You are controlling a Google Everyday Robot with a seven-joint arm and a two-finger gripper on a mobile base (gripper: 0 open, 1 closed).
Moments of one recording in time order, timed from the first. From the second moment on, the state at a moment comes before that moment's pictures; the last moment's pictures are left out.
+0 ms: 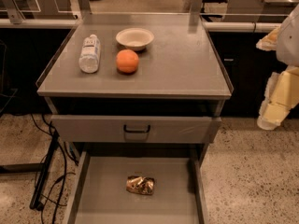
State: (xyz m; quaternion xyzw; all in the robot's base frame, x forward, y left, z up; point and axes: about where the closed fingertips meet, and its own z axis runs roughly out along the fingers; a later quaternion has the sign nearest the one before) arm 0.438 -0.217 0.976 -0.60 0.78 -0.03 0.16
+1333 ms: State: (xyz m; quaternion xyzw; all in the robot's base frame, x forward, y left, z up) arm 0.411 -0.188 0.901 -0.59 0.78 0.05 0.20
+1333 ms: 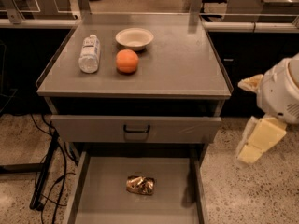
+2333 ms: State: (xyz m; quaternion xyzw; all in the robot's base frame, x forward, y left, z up) arm 0.421 -0.152 0.835 -0.58 0.76 0.09 0.26
